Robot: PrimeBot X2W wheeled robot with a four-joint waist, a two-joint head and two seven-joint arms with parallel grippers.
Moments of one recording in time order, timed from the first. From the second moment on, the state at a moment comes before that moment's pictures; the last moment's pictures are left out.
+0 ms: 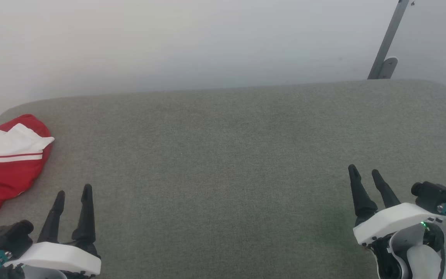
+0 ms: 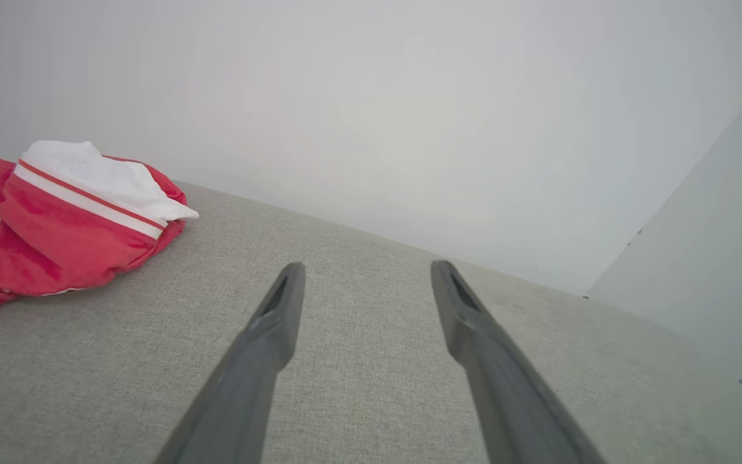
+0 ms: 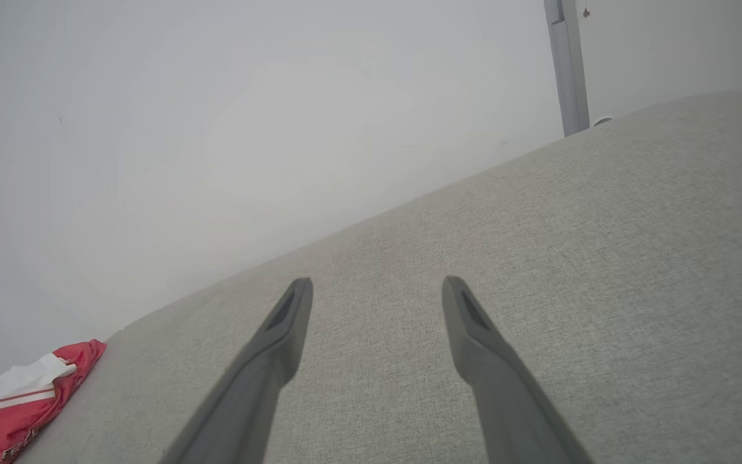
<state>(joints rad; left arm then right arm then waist) 0.00 0.19 0.11 0.16 -0.55 -0.11 -0.17 -0.17 -0.09 -0.01 0.35 0.57 0.13 -0.10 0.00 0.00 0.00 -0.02</state>
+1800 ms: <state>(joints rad) 0.01 0.23 0.13 0.14 -0.27 -0.13 -0.26 -0.21 -0.10 0.01 0.36 0.20 0.13 -0.18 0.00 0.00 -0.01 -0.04</state>
